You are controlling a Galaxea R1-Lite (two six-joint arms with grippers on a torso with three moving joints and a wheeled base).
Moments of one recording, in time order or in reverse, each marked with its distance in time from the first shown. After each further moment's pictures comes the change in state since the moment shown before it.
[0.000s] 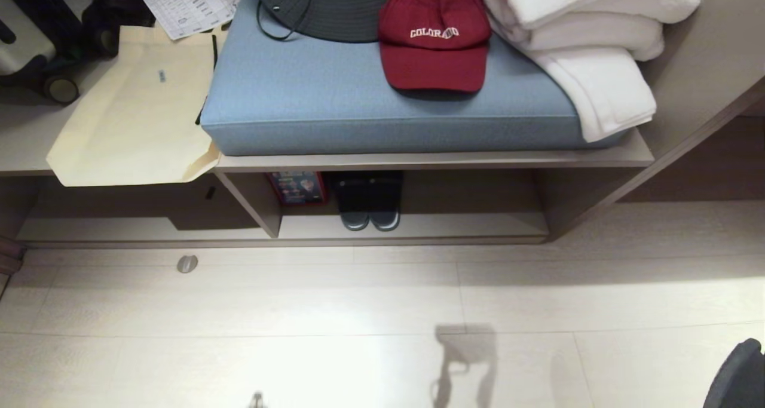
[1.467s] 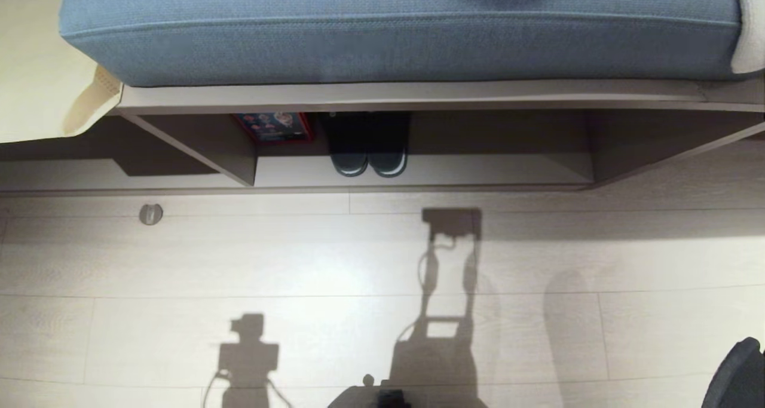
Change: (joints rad) left arm -0.001 0.000 0.000 0.000 0.000 0.000; right arm 0.000 0.000 0.000 0.000 0.000 -0.001
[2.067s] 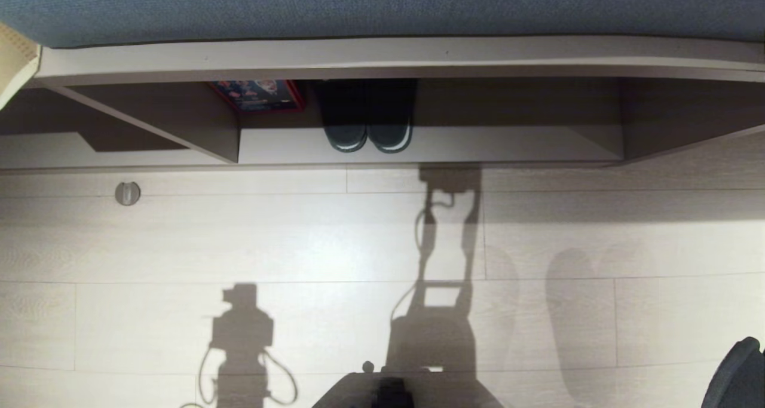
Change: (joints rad) left arm 0.000 0.000 0.000 0.000 0.000 0.000; right arm 0.000 0.000 0.000 0.000 0.000 -0.001
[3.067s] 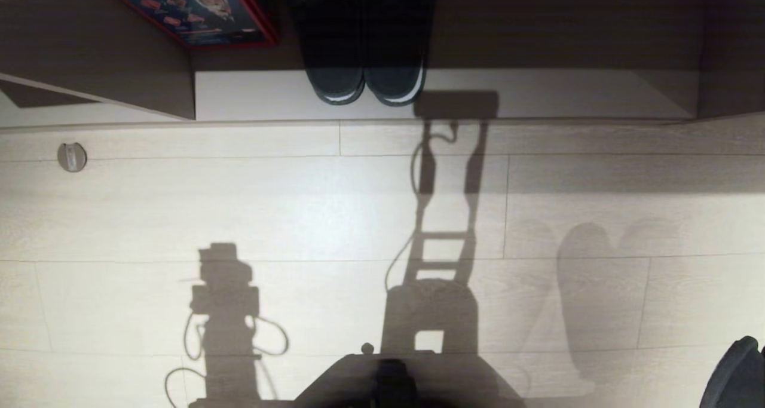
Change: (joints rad) left arm 0.000 0.000 0.000 0.000 0.000 0.000; right arm 0.000 0.000 0.000 0.000 0.001 -0.003
